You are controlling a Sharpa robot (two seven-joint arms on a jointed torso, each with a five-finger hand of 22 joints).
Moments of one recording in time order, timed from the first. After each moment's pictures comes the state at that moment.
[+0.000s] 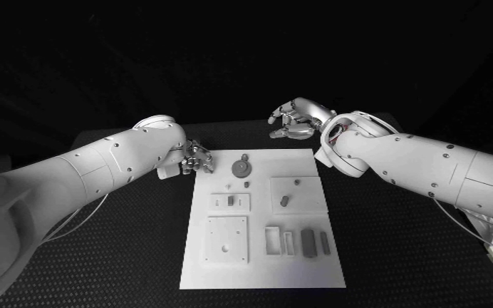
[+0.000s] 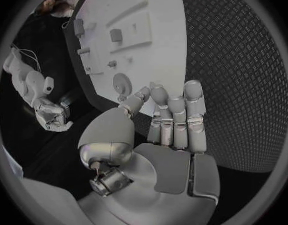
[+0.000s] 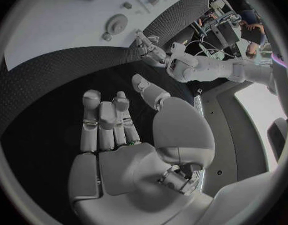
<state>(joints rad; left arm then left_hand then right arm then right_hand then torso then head) 1.31 -0.41 -0.12 0.85 -1.00 0.26 -0.43 0.86 0.07 0.59 -0.28 0.13 1.08 0.04 0.22 0.78 1.28 -0.06 0.92 0.74 1.13 -0.14 1.28 0.76 0.02 1.22 -0.24 0.65 1.31 1.28 -0.70 -0.04 1.32 -1.14 -0.37 0.01 1.06 -0.15 0.63 -0.26 0.05 0.86 0.15 0.22 0.53 1.04 0.04 1.13 1.06 1.15 -0.06 1.43 0.97 0.22 1.08 -0.01 1.01 1.31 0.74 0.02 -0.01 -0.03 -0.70</state>
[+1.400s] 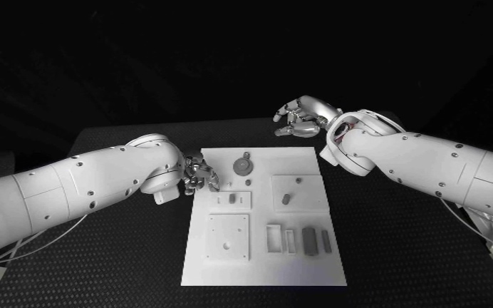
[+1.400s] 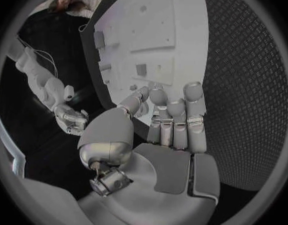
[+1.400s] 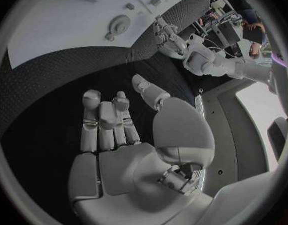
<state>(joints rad) 1.32 -0.65 -0.18 1.30 -0.89 0.10 -0.52 0.85 0.08 0.57 -0.28 0.28 1.12 0.02 0.22 0.78 1.31 -0.08 0.95 0.73 1.16 -0.16 1.32 0.75 0.02 1.25 -0.25 0.69 1.31 1.28 -0.71 -0.04 1.32 -1.14 -0.37 0.01 1.05 -0.14 0.63 -0.26 0.05 0.86 0.15 0.22 0.53 1.04 0.04 1.13 1.06 1.15 -0.06 1.43 0.97 0.22 1.08 -0.01 1.01 1.31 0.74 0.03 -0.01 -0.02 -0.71</state>
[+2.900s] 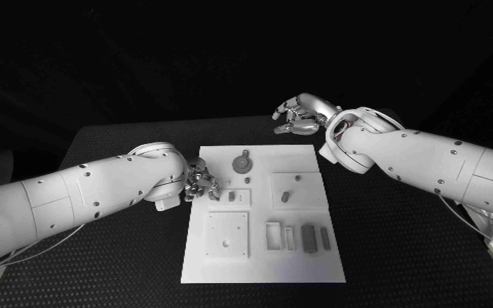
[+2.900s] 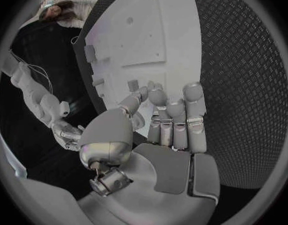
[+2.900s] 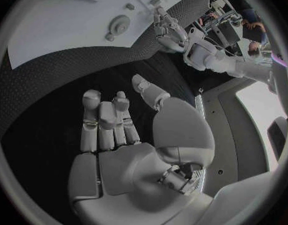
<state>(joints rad) 1.29 -0.64 -0.19 1.32 -0.97 0.11 -0.54 0.83 0.08 0.57 -0.28 0.31 1.13 0.01 0.22 0.78 1.32 -0.10 0.95 0.73 1.18 -0.16 1.32 0.75 0.02 1.27 -0.26 0.69 1.31 1.28 -0.71 -0.04 1.33 -1.14 -0.37 0.01 1.05 -0.14 0.63 -0.26 0.05 0.86 0.15 0.22 0.53 1.04 0.04 1.13 1.06 1.15 -0.06 1.43 0.97 0.22 1.08 -0.01 1.01 1.31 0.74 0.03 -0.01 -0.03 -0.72</state>
